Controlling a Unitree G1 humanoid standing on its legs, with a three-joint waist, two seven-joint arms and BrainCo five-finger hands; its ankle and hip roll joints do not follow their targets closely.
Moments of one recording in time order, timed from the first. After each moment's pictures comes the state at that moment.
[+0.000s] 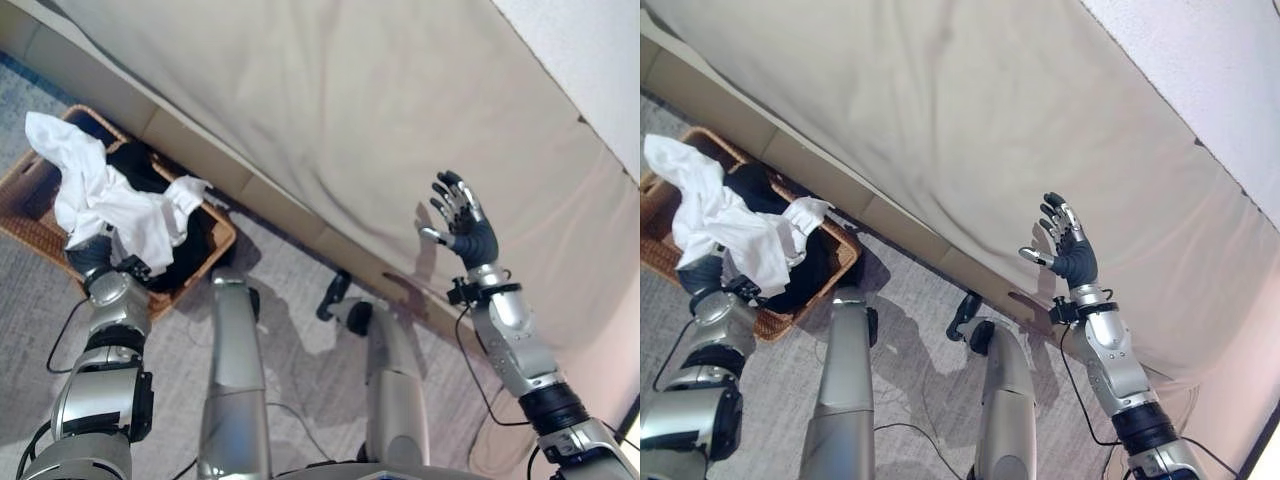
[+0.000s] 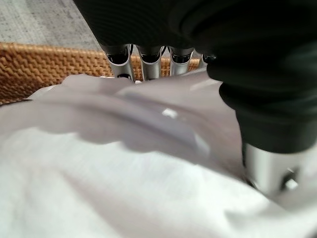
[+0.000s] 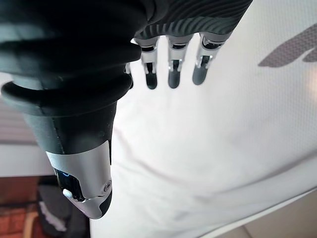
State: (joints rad) left arm -0.60 0.59 0.14 1.10 -0.62 -0.25 0.42; right arm -0.19 -0.48 0.21 0.08 0.50 -0.35 -0.04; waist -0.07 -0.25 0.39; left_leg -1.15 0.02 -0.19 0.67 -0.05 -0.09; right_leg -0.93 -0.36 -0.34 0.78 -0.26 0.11
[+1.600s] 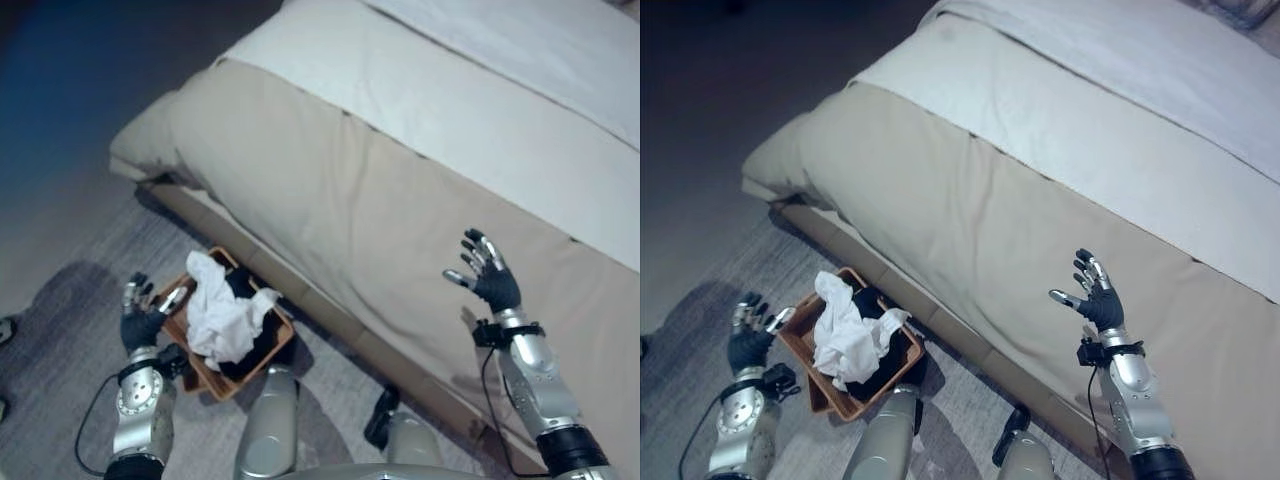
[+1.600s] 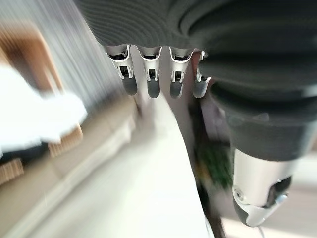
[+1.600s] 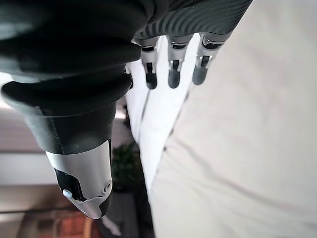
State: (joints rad) left arm 0.11 0.36 0.03 0.32 -0.50 -0.40 0.12; right arm -0.01 -0.41 0.05 0.22 0.36 -0.28 0.01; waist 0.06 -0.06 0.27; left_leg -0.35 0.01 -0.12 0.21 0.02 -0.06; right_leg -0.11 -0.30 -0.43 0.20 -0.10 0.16
